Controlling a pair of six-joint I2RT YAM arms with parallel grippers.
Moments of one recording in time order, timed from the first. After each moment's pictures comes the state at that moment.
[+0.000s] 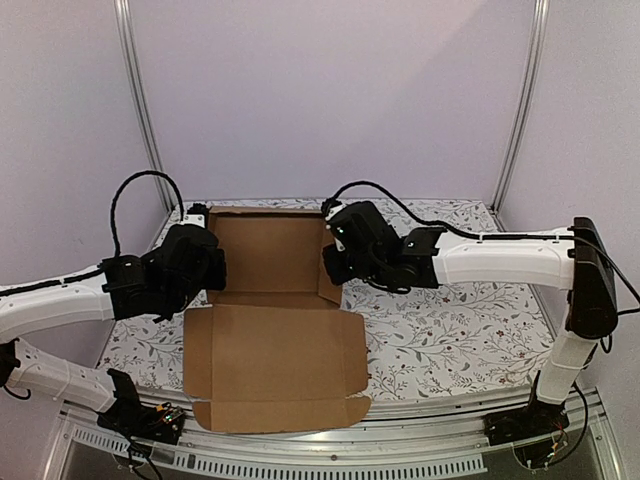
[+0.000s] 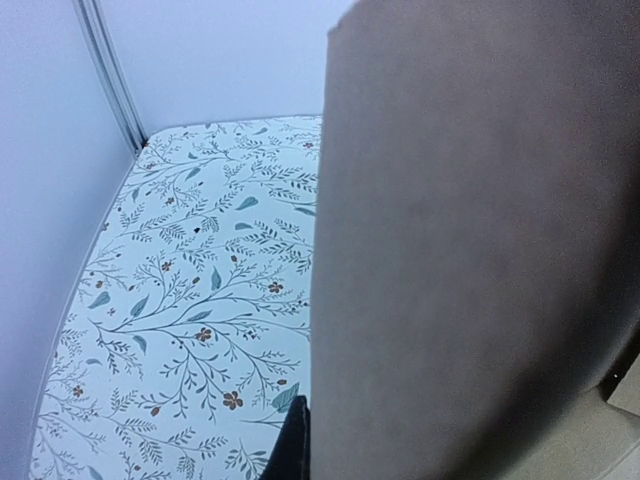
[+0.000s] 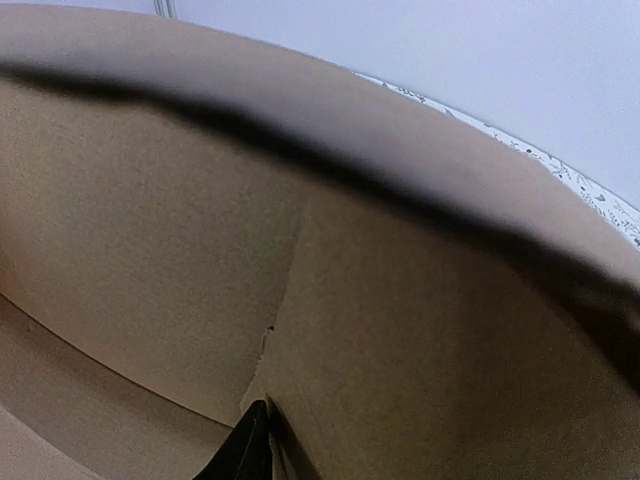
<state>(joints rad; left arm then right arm) -0.90 1.12 0.80 -0.36 -0.80 -0.50 1.05 1.80 1.40 -0.25 0.47 0.31</state>
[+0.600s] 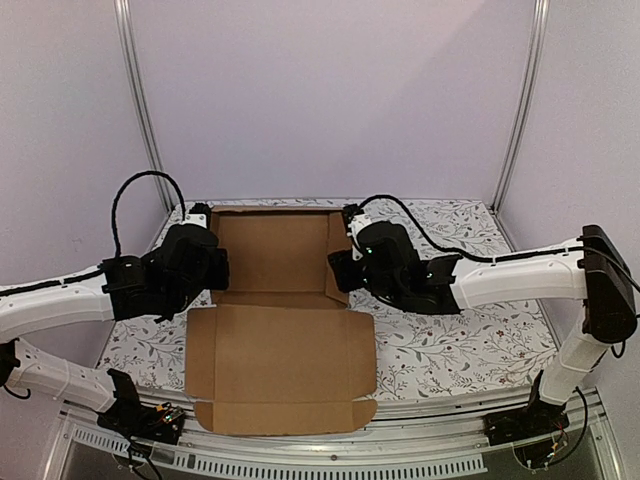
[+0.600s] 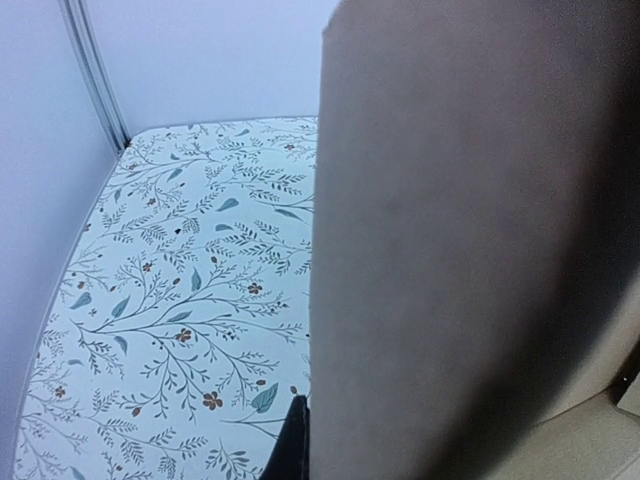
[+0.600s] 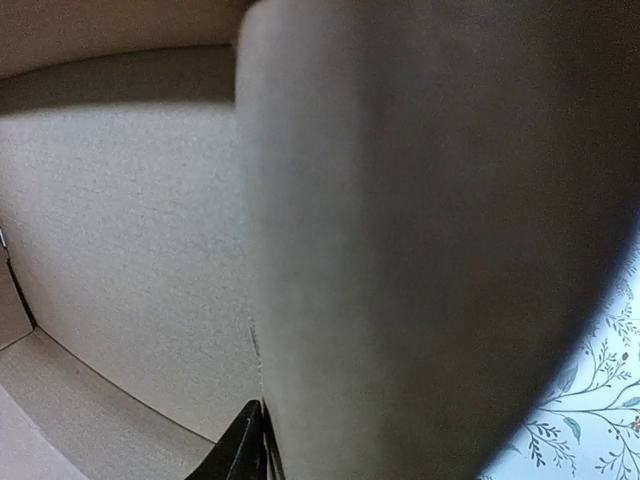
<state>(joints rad) -0.91 1.12 0.80 -0.33 -0.77 -0.51 1.05 1.70 1.11 0.14 0.44 0.40</state>
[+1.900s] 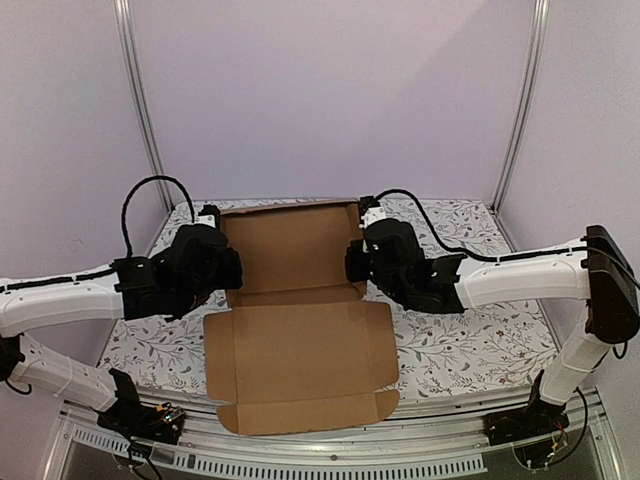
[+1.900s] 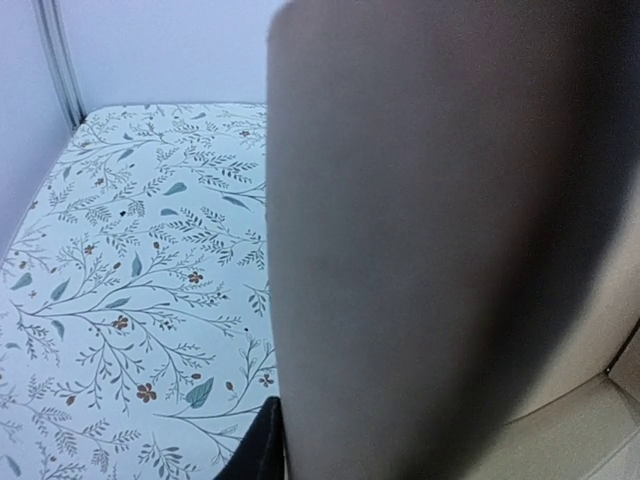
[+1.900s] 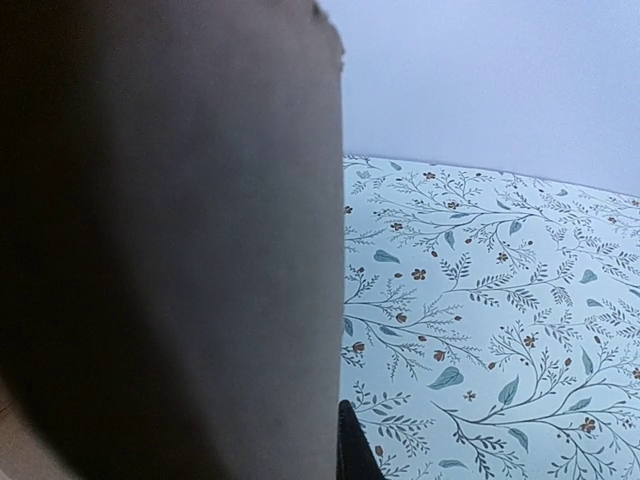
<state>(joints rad) -0.92 1.18 0.80 -0.25 -0.69 -0.60 1.04 1.67 1.08 0.20 0.60 0.41</state>
